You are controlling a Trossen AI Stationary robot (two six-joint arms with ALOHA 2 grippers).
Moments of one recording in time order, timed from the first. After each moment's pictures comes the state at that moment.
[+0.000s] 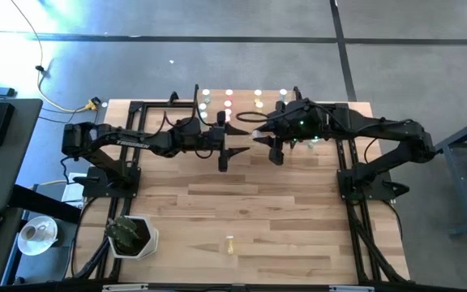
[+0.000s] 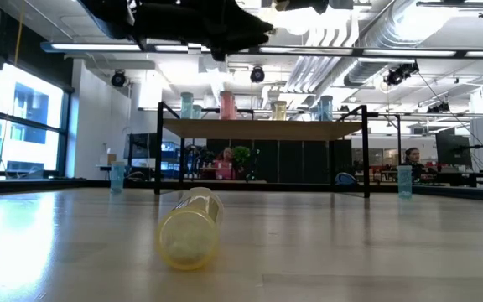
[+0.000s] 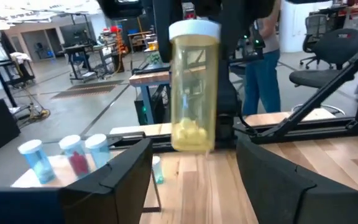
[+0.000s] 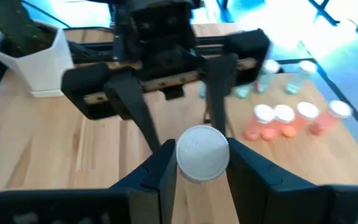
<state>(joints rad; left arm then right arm) 0.30 1.52 0.88 0.61 0.11 0.16 -0.11 1.35 1.44 -0.62 0.06 -0.03</state>
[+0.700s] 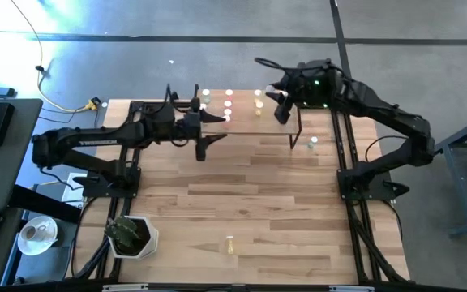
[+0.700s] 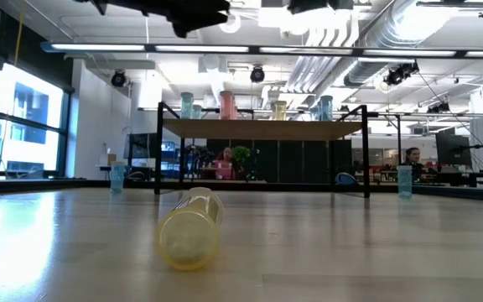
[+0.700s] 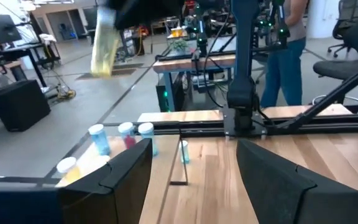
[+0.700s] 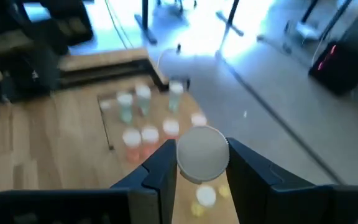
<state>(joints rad) 0.36 1.19 0.88 0.20 0.07 0.16 -0.38 1.35 1.59 -0.68 0.12 -0.11</state>
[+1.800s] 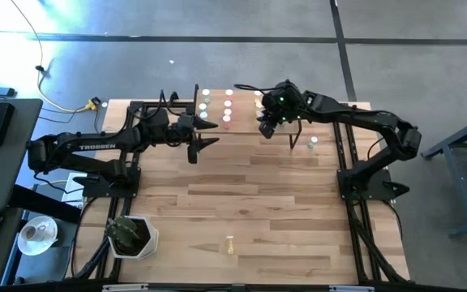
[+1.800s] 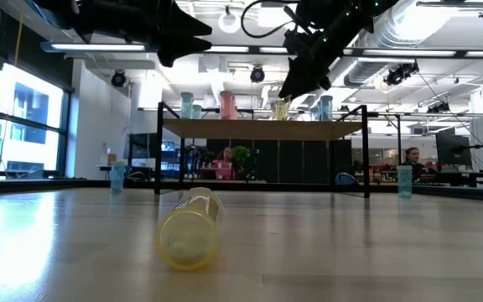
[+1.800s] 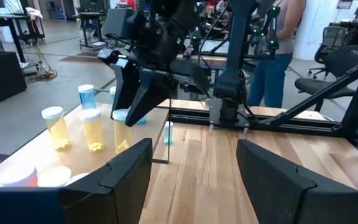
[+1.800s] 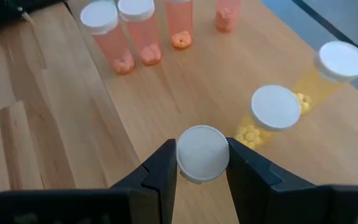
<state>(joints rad) 0.45 1.11 0.65 0.36 0.20 0.00 -0.48 1.50 1.24 -0.49 -0.03 0.04</state>
